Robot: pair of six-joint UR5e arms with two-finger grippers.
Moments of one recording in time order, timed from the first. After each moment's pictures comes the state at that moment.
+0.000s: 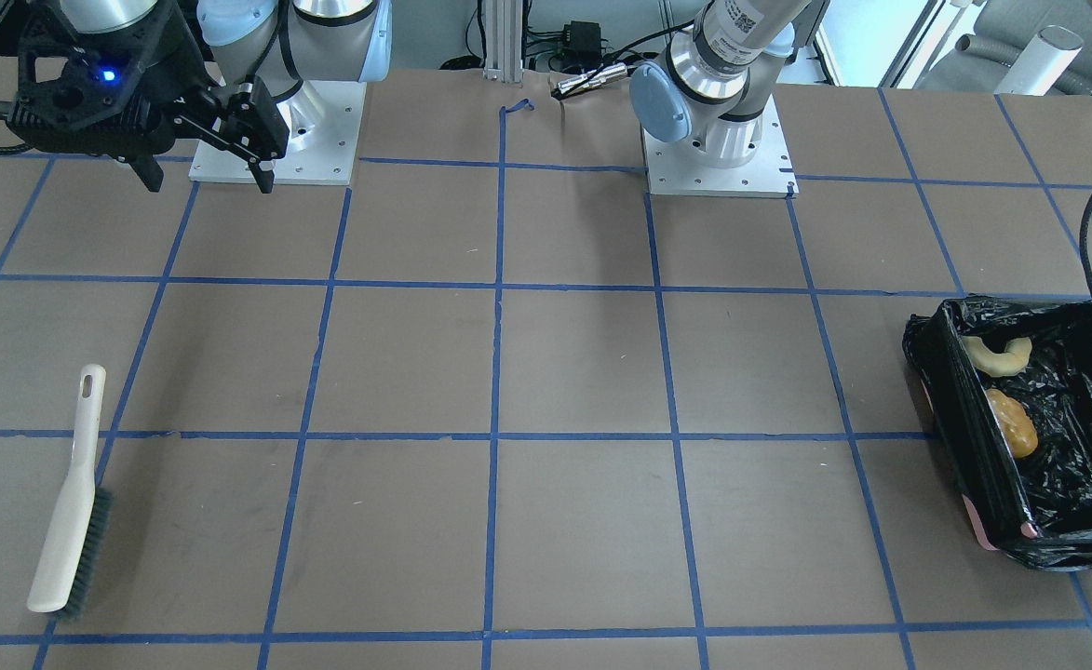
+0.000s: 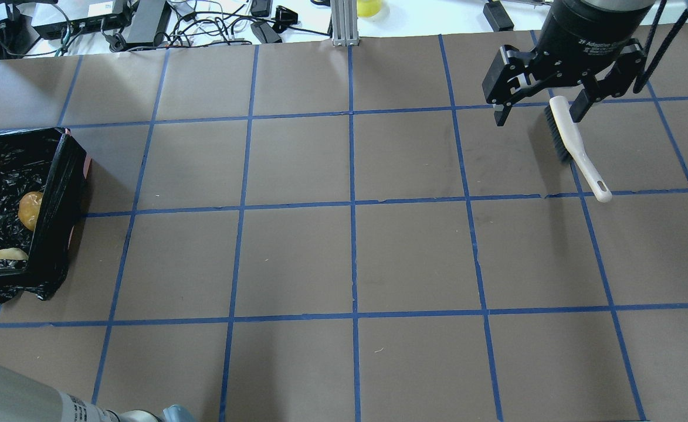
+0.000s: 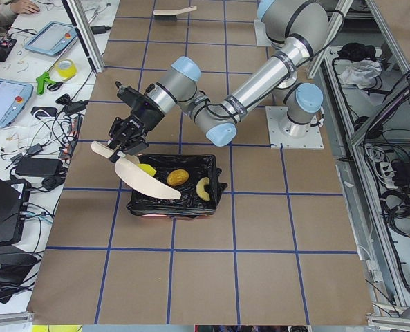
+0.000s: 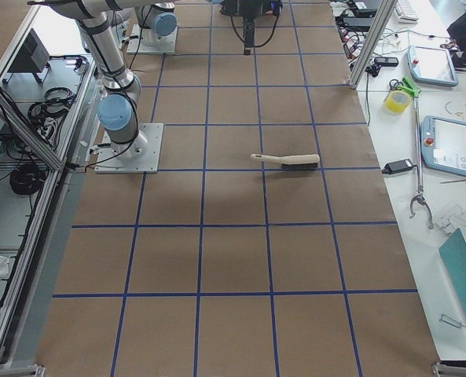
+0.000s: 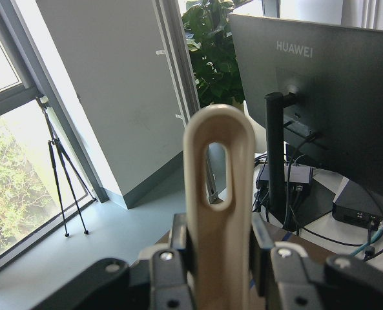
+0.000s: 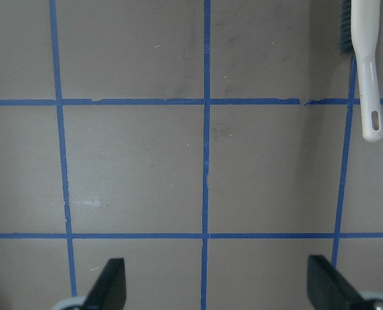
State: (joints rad) left arm -0.91 -1.95 -1.58 0.07 1.72 0.16; right arm 1.58 -1.58 1.44 -1.40 -1.57 0.00
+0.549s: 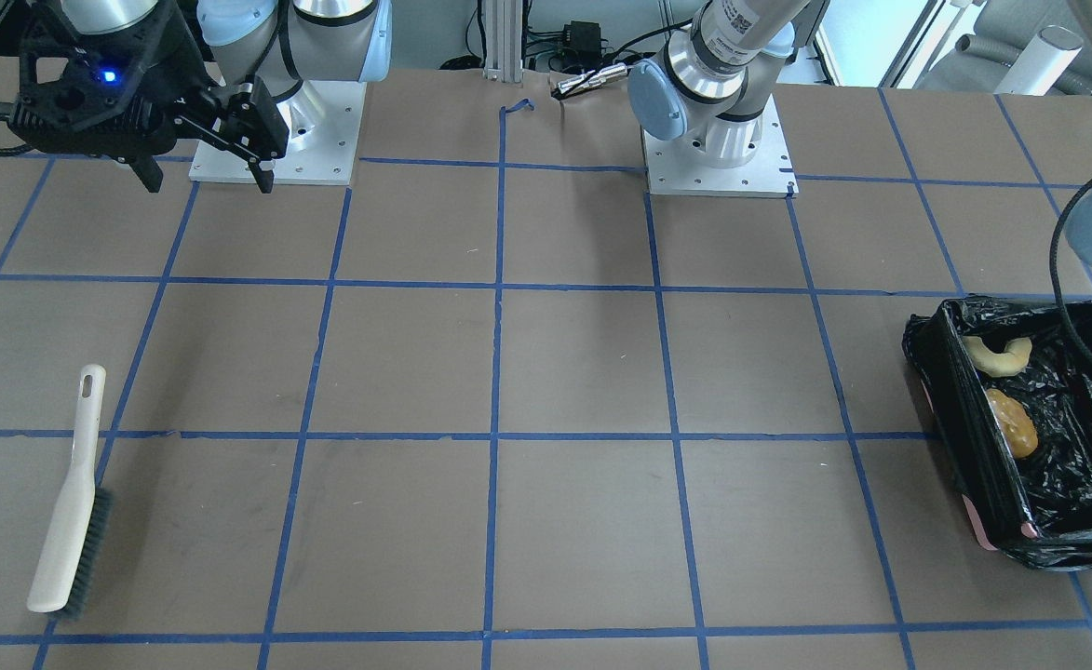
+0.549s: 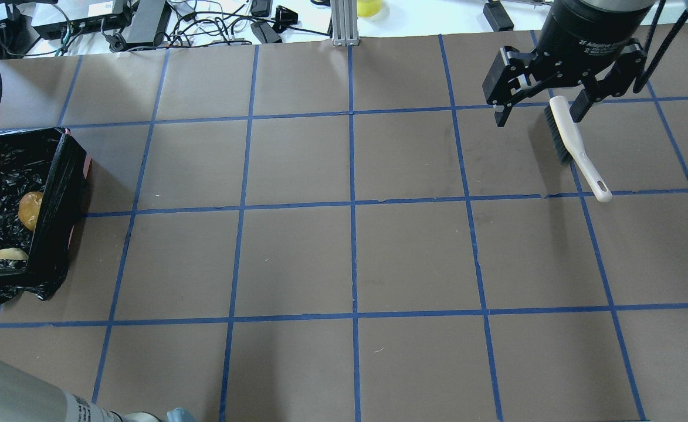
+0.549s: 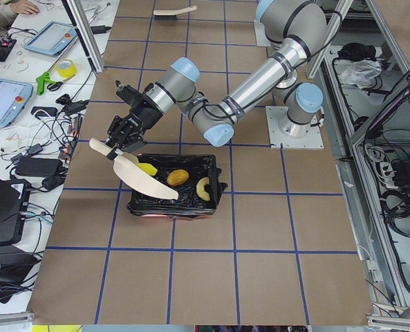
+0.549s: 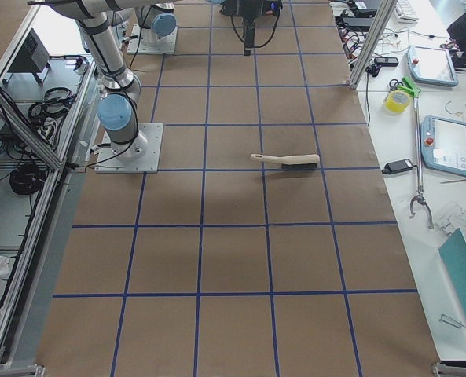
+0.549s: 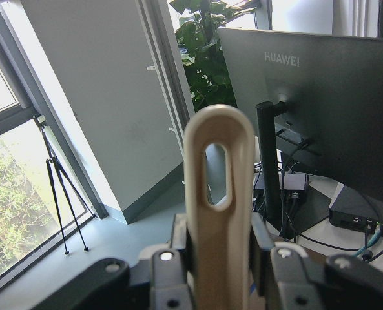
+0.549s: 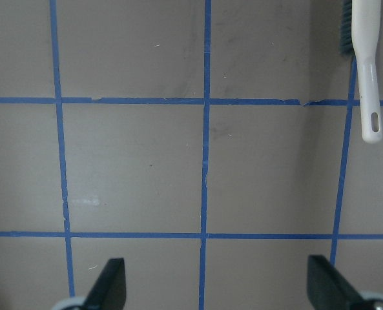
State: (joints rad) left arm -0.95 -1.96 -1.61 0.14 1.73 0.18; right arm 1.58 -1.58 1.44 -1.40 -1.57 -0.01
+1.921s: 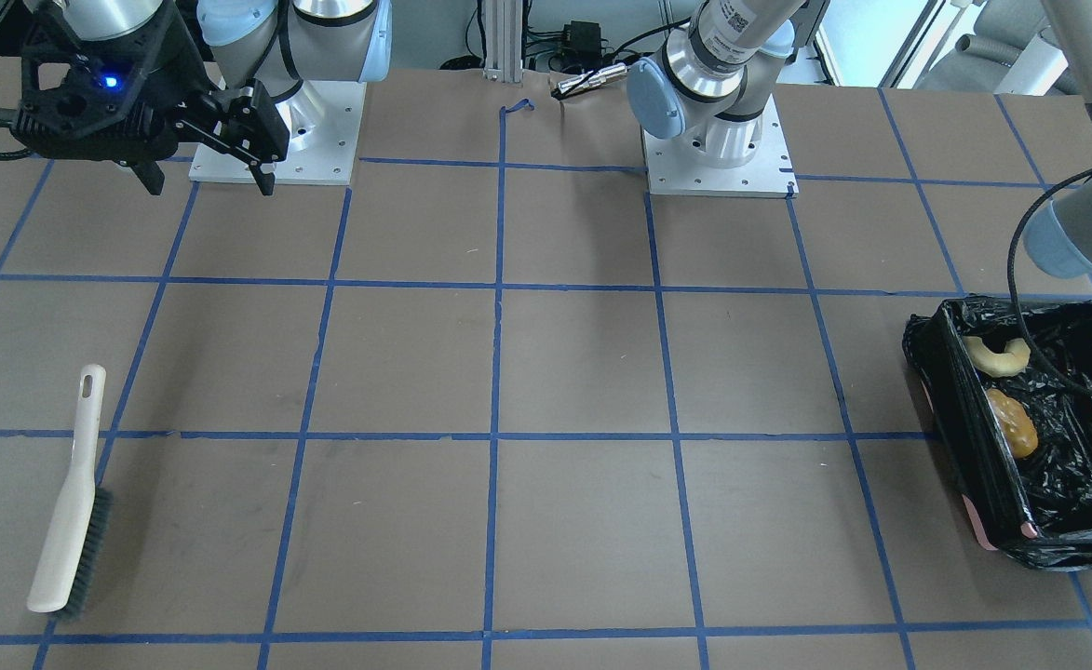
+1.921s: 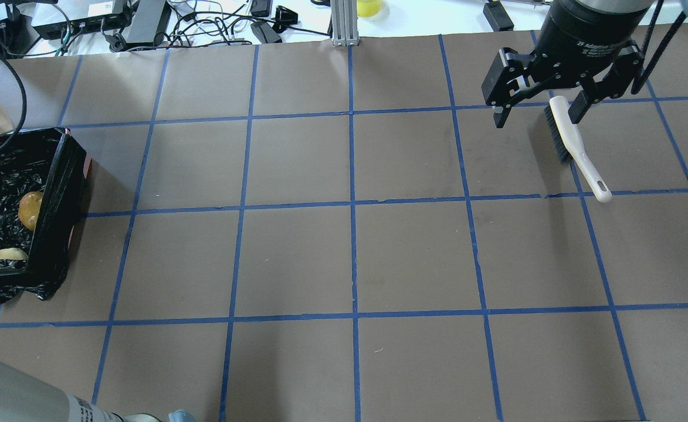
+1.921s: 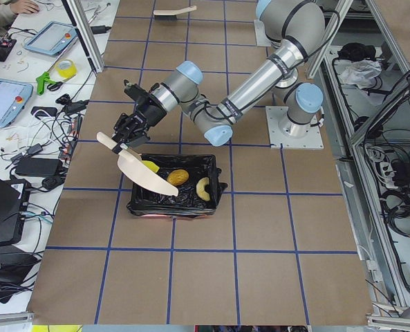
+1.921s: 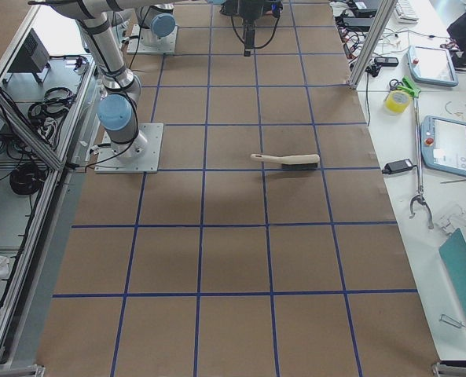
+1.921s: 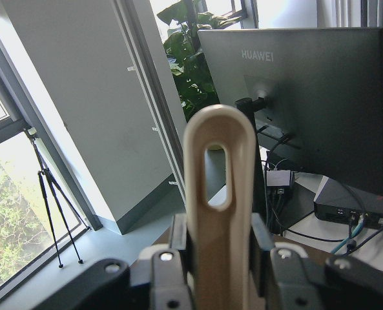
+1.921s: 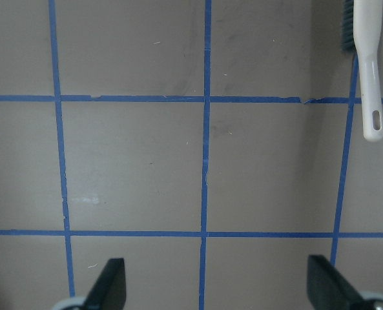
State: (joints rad) left arm -0.96 -1.96 -1.68 0.27 1.73 0.22; right arm 1.58 -1.58 1.44 -1.40 -1.57 -0.01
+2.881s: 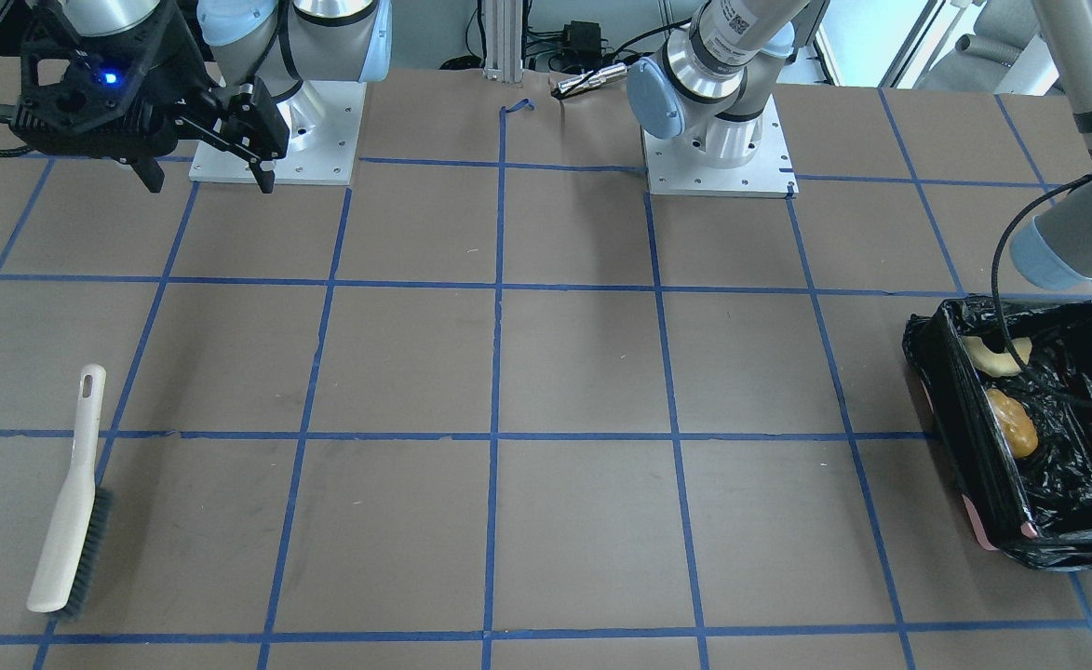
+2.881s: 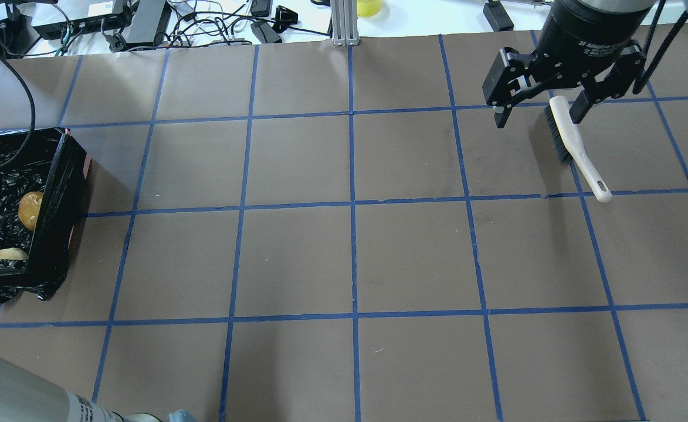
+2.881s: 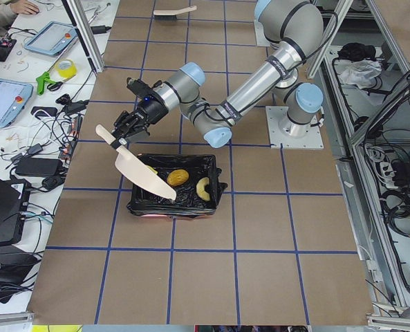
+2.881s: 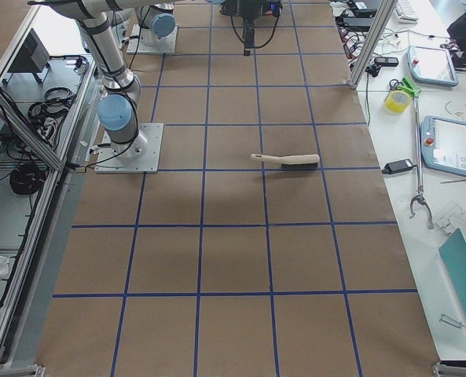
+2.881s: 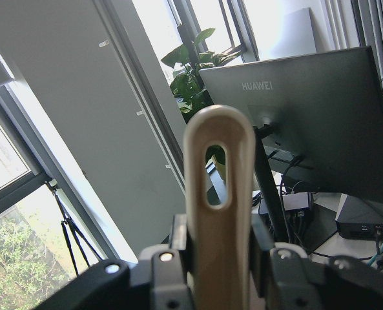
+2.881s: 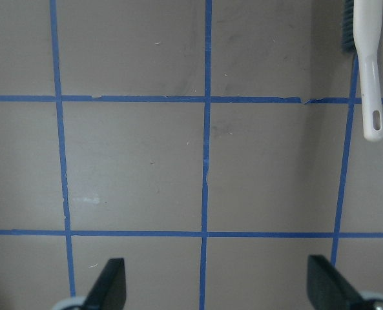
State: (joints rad) left arm -0.96 -1.98 -1.72 0.41 1.72 0.37; right arm 1.58 -1.58 1.44 -1.40 -1.57 -0.01
